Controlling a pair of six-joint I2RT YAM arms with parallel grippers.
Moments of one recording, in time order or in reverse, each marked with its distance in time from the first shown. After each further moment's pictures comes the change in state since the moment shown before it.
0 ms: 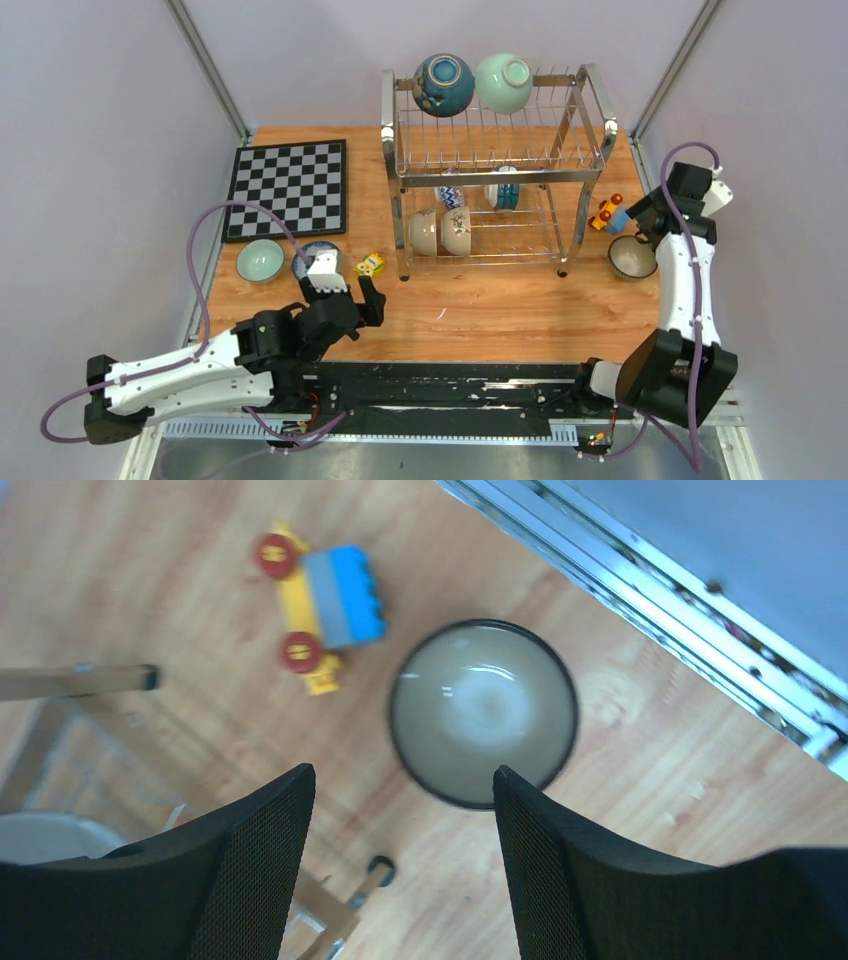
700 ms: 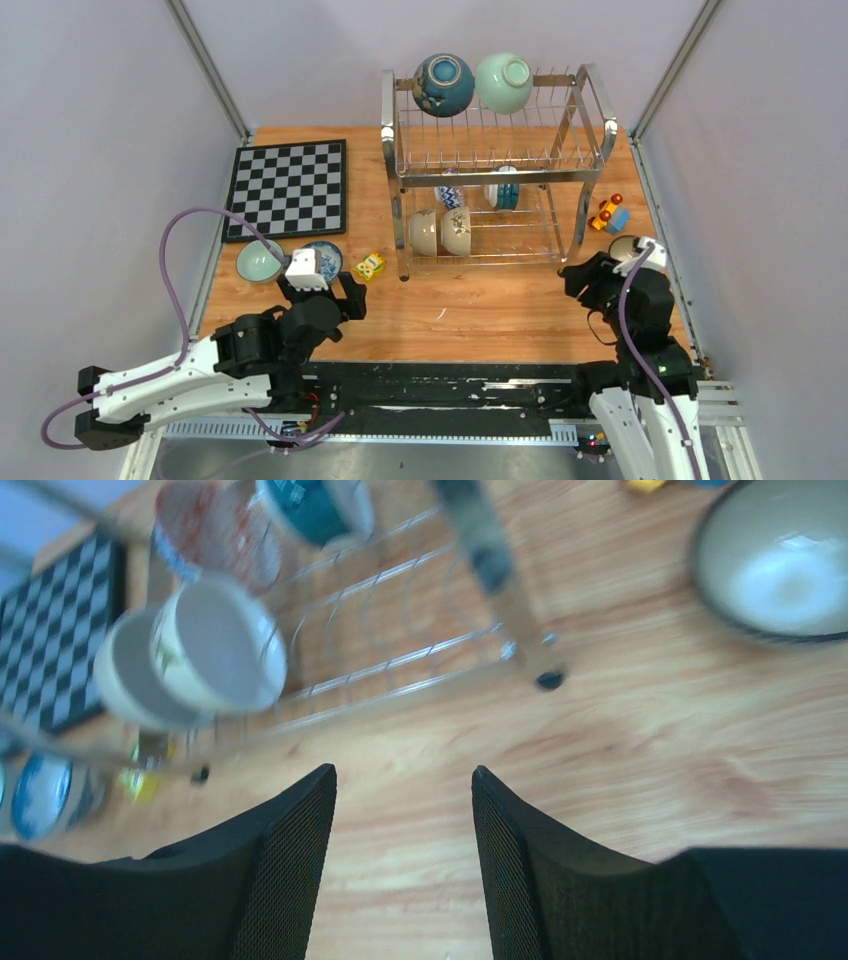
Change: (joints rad) left arm 0.000 -0.141 0.028 -0.091 -0.151 0.063; right arm 0.484 -0.915 -0.394 -0.085 -0.113 -0.069
